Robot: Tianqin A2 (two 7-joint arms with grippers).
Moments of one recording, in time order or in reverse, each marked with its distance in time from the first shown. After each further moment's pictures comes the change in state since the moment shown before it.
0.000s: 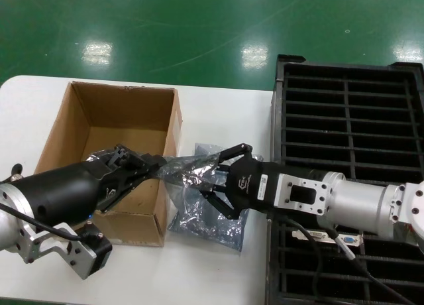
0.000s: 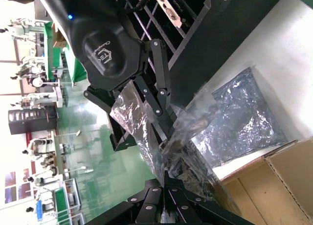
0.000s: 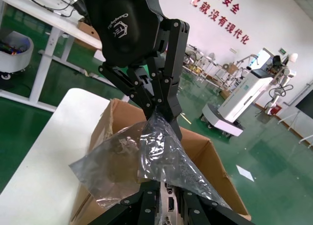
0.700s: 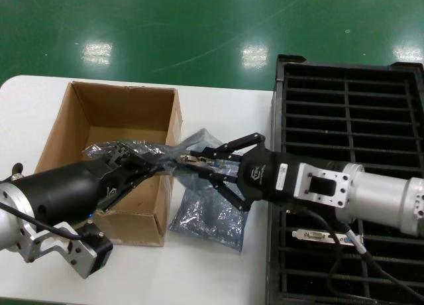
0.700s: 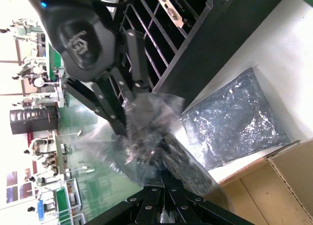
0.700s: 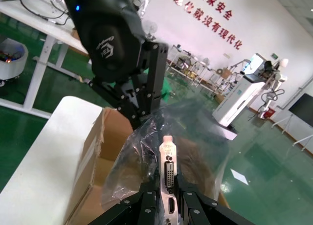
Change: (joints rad) left arm 0.000 0.000 0.000 0.000 0.000 0.000 0.000; right arm -0.005 0.047 0.033 0.060 0.034 -0.026 0.032
